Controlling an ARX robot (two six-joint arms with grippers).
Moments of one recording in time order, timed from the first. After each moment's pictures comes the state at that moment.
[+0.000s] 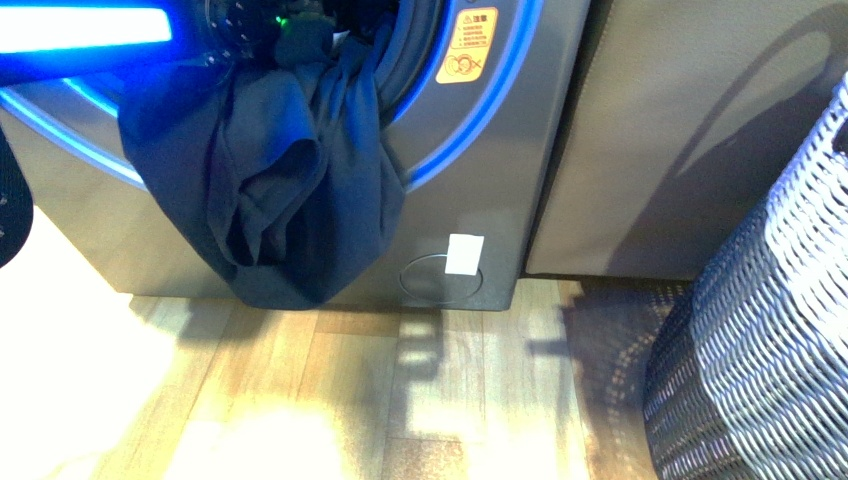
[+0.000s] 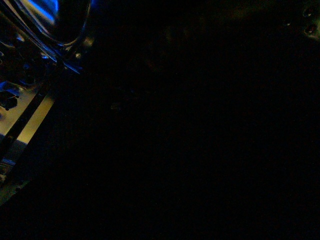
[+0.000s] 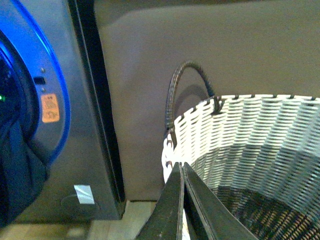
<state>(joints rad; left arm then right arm) -0.07 3.08 2.89 0.03 -0.20 0.09 0.00 0.03 0.01 0.01 0.00 0.00</state>
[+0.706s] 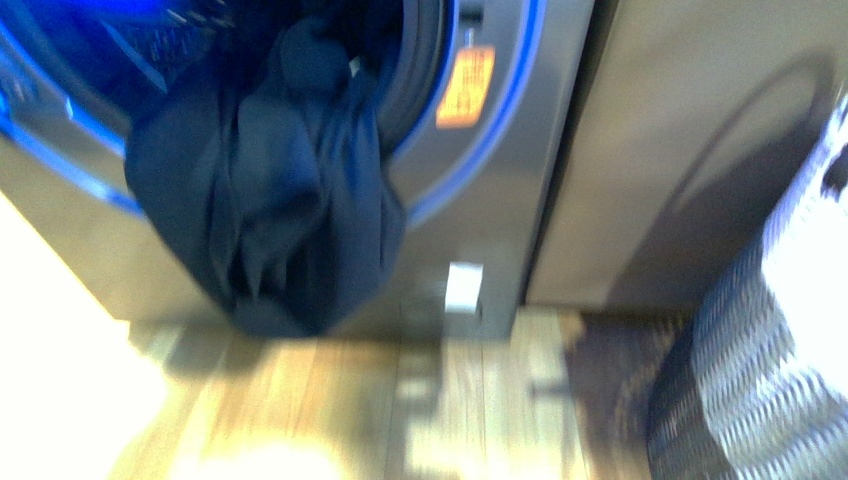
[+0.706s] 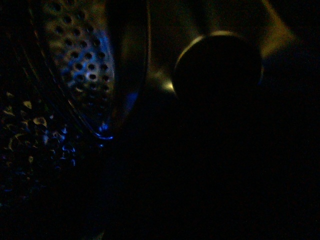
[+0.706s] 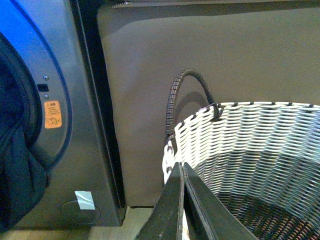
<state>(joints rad) -0.07 2.51 2.19 0.33 -0.17 0.09 0.00 0.00 0.01 0.00 0.00 0.00</state>
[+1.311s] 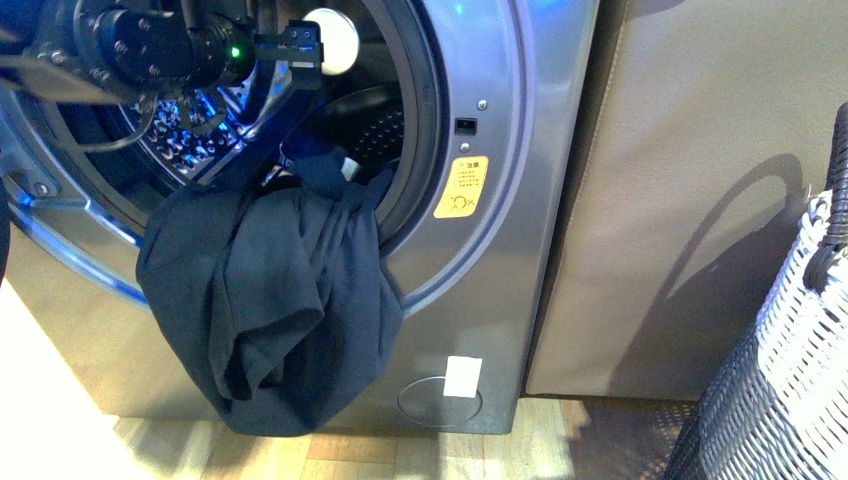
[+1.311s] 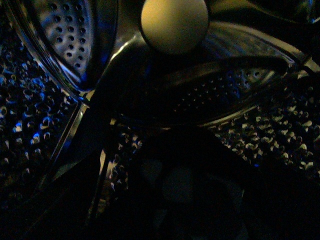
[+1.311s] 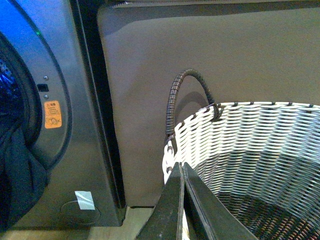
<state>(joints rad) -0.12 2.17 1.48 0.63 -0.13 0.05 0.00 0.00 0.01 0.00 0.00 0.00</state>
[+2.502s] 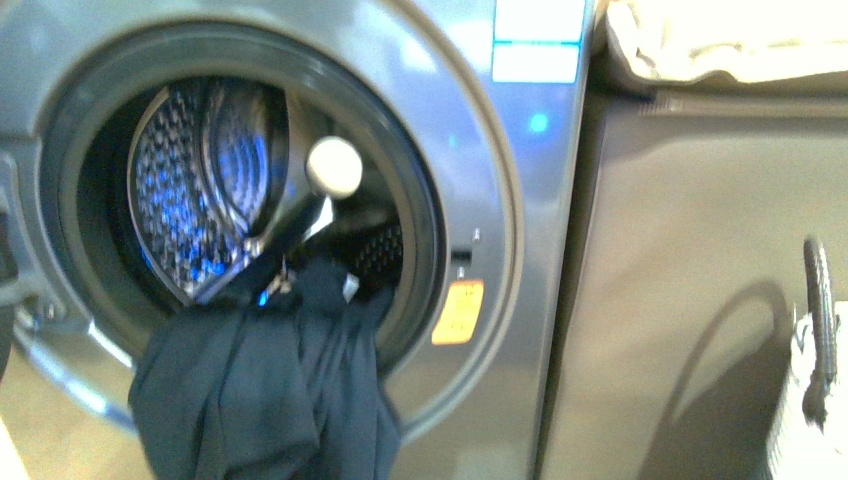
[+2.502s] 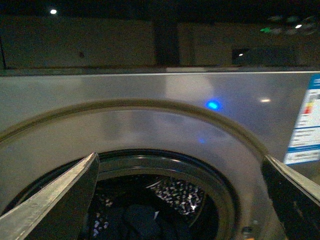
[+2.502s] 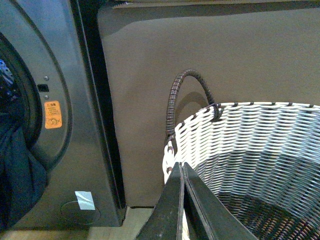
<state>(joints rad) -0.20 1.07 0.88 0.44 0.02 0.04 0.00 0.00 0.01 0.00 0.00 0.00</state>
